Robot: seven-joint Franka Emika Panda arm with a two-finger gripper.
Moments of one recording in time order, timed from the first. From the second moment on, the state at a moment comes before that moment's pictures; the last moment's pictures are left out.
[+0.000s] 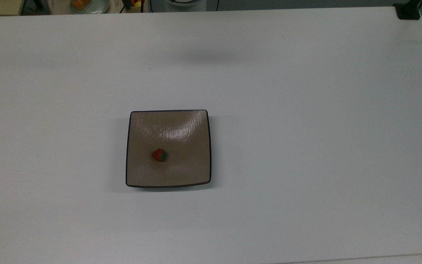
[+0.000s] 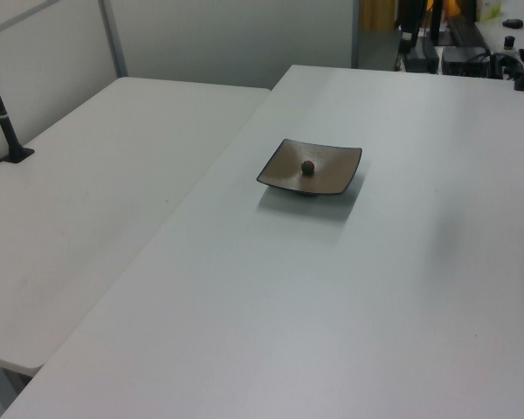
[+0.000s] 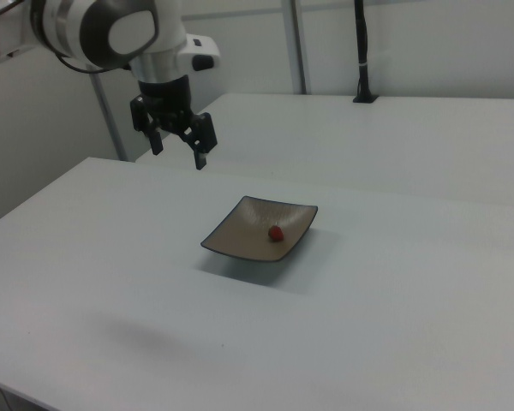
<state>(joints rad) 0.09 -0.04 -0.12 -1.63 0.18 1.66 -0.13</state>
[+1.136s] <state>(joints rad) 0.12 -0.02 -0.01 -1.66 0.06 1.70 0.01</state>
